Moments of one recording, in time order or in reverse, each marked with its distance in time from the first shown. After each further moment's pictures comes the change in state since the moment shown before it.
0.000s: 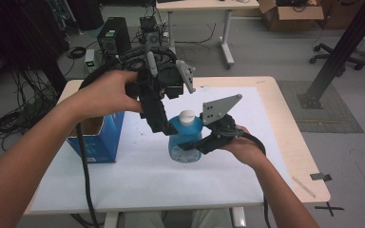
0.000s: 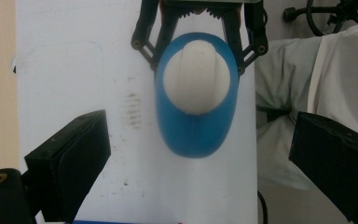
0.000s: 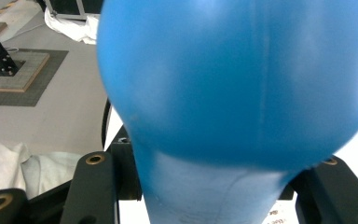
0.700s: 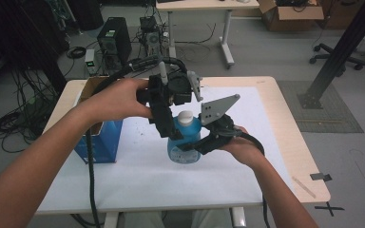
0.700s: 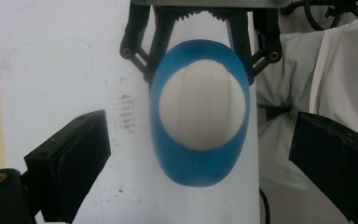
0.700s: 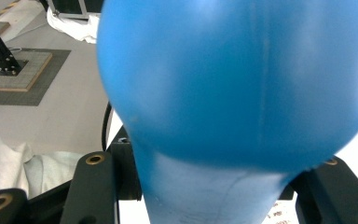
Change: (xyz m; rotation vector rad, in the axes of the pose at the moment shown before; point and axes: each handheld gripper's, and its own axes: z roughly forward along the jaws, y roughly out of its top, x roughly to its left) left arm 0.004 0.006 0.027 0.027 -0.025 0.010; right arm 0.000 0.000 0.003 0.005 0.010 0.004
